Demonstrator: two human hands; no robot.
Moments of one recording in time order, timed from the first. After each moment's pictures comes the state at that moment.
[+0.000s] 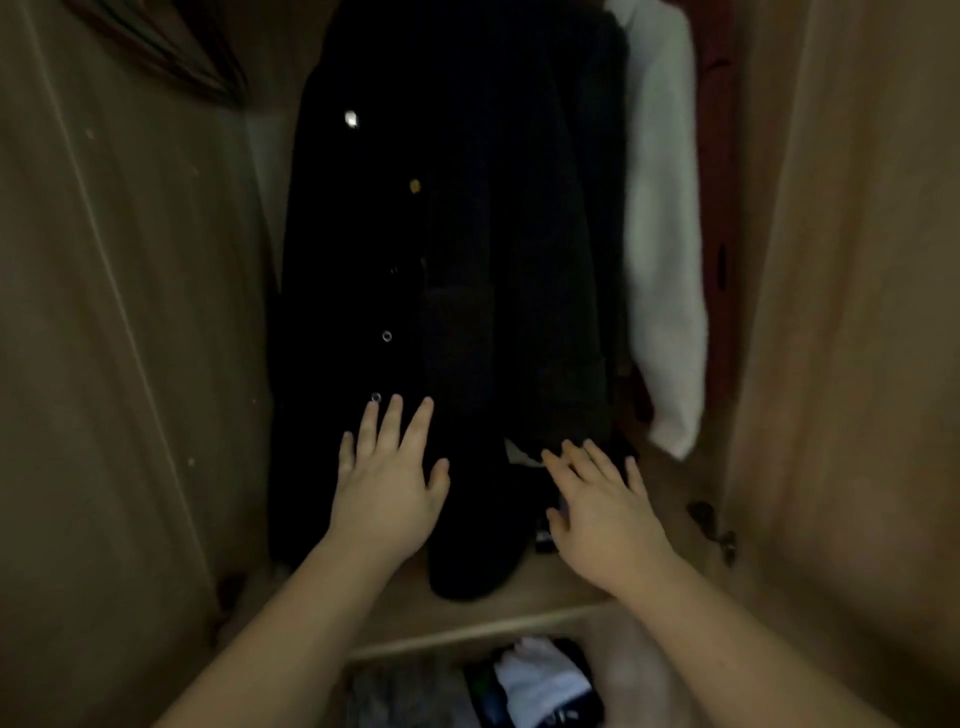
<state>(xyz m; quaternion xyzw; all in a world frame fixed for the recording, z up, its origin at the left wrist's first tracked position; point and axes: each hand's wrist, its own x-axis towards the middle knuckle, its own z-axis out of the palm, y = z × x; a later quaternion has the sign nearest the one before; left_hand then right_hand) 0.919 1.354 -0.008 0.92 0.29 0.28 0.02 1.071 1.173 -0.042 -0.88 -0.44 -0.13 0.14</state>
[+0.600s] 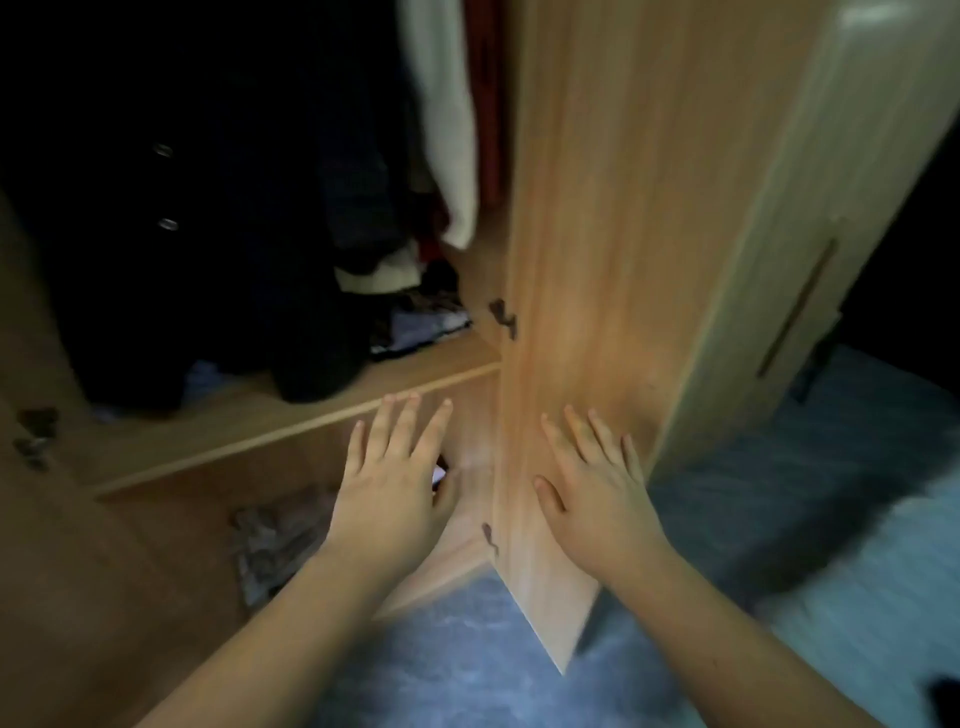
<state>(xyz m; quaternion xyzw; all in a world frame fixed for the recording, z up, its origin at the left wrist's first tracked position) 0.848 1.086 -0.151 0.98 0.09 0.17 0.04 0.934 0.874 -0.162 -0.95 -0.28 -0.09 0.12</state>
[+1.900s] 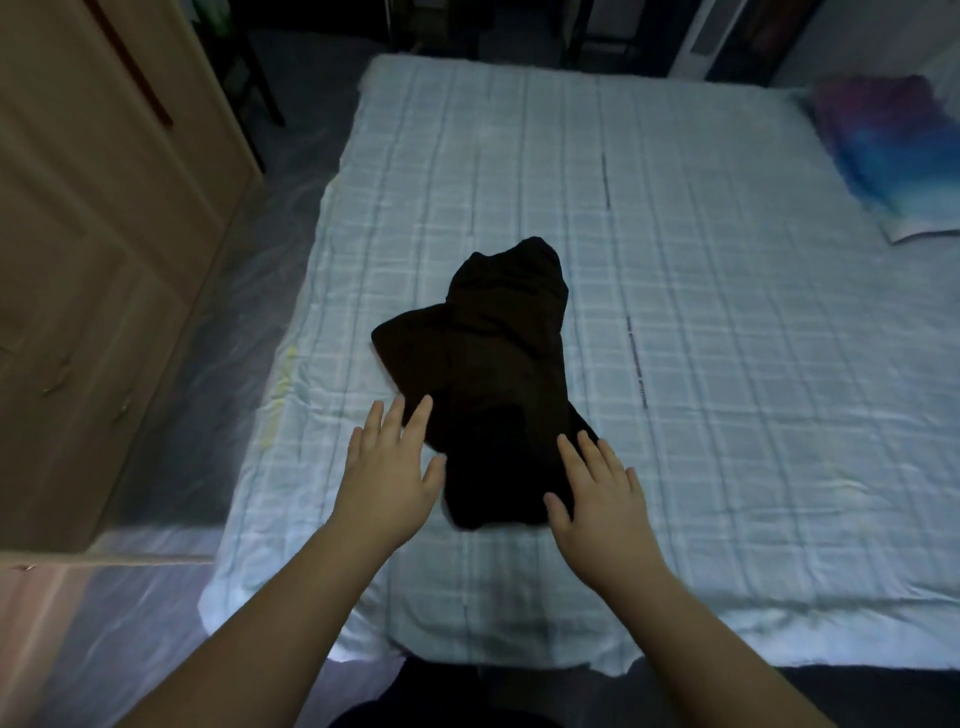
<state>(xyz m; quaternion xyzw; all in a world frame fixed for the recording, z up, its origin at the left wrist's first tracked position) 0.887 0.407 -0.375 0.91 -0.34 -0.16 0.15 0.704 0.238 -0.365 -0.92 0.33 0.08 0.19</state>
